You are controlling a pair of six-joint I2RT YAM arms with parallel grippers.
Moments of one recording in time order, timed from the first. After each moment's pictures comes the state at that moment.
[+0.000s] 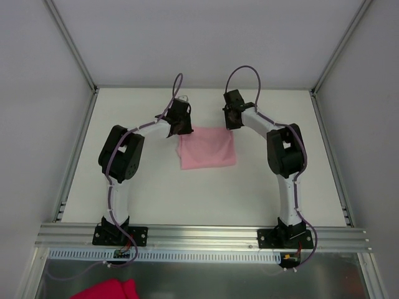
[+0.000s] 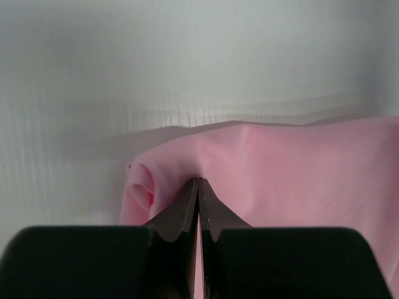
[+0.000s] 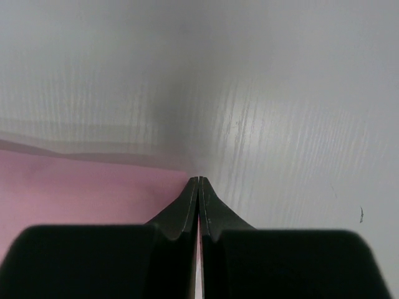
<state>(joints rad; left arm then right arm) -0.48 2.03 1.39 -0.15 -0.05 -0.50 0.42 2.21 1.75 -0.53 0.20 0.19</state>
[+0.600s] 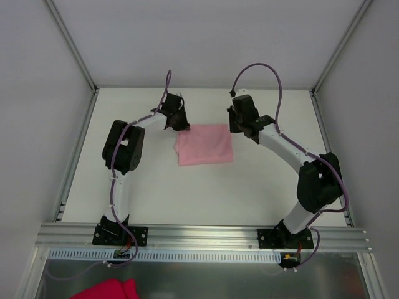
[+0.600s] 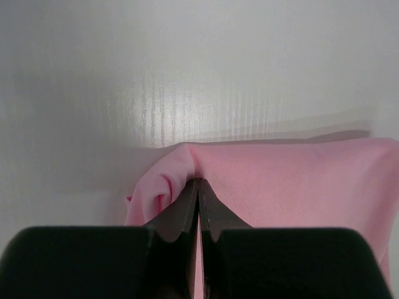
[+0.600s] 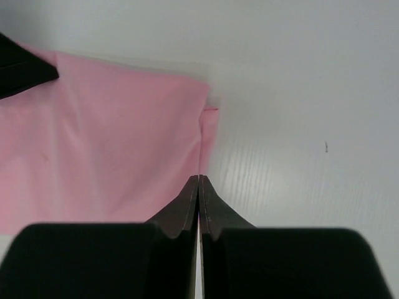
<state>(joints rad) -0.38 2.20 1.58 -0.25 0.11 -0.57 0.50 1.68 1.33 -0.38 0.22 0.20</state>
